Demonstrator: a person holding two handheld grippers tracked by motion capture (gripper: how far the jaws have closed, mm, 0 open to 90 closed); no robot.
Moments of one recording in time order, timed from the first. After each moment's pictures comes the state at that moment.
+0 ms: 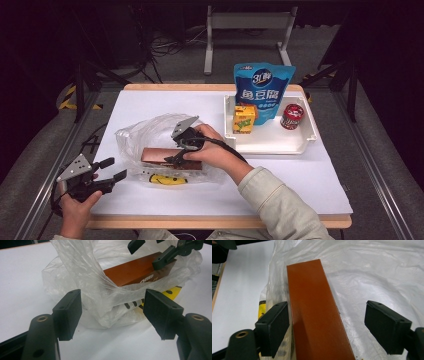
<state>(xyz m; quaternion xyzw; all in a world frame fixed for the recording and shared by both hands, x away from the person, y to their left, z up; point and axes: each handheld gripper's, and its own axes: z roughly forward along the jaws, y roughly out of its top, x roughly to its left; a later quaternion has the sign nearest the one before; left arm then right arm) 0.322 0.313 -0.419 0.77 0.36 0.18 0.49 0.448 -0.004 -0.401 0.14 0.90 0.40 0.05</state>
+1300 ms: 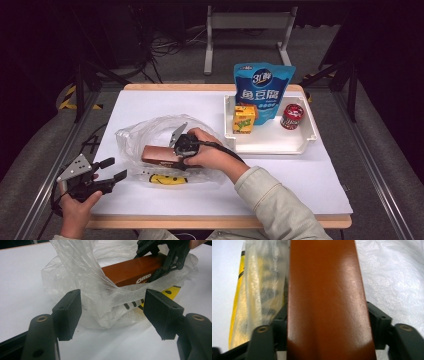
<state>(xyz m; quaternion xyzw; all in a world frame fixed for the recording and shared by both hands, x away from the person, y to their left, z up) 0.322 0.313 -0.420 0.77 0.36 0.18 0.50 0.453 0.005 -0.424 0.07 0.95 0.29 0.05</state>
